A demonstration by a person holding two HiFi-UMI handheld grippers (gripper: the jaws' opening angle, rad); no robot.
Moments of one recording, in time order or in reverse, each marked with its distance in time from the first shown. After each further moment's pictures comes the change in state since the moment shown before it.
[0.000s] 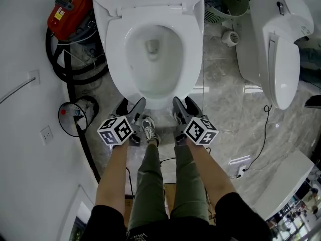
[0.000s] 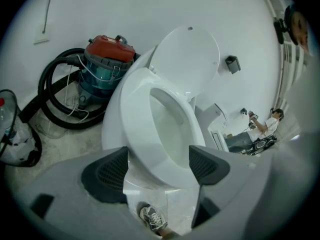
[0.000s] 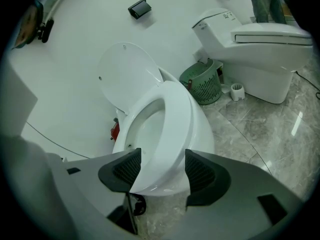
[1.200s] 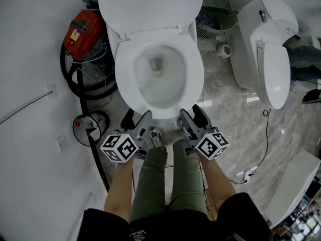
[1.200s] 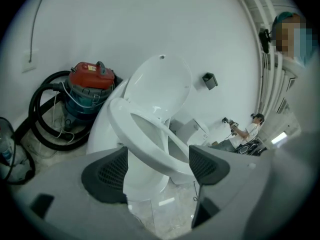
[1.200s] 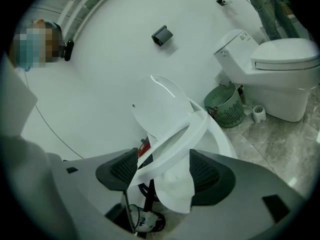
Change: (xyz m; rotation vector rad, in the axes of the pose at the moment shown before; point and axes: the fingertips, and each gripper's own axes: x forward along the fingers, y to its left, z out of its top) left arm -0.086 -0.093 0.078 0.070 -0.135 -0.149; right arm -0.084 0.104 0.082 -0.056 -0.199 0.217
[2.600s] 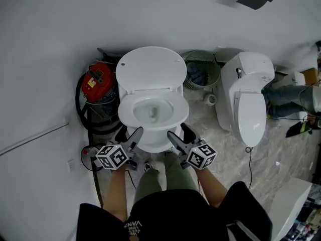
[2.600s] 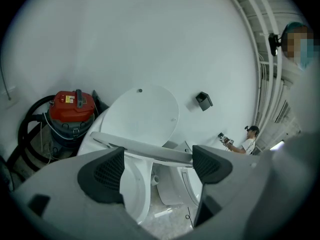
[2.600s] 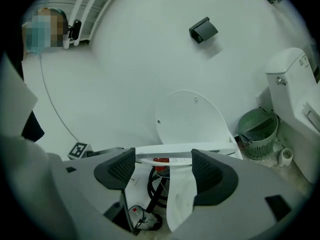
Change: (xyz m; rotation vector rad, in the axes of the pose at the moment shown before) left arm 0.006 -0.101 0.195 0.000 -0.101 -0.031; right arm 0.044 0.115 0.182 -0.218 0.113 0.194
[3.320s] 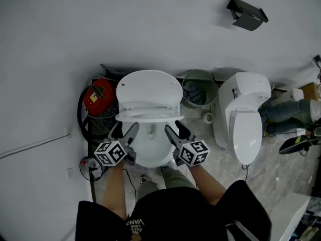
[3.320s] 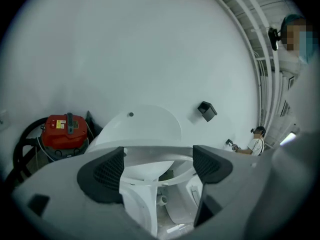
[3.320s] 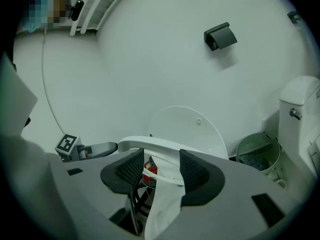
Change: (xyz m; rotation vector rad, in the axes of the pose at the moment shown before) left arm 0.048 -0.018 0.085 0.095 -0.146 0.047; right arm 0.049 -0.022 0.087 -0.155 -0.010 -0.047
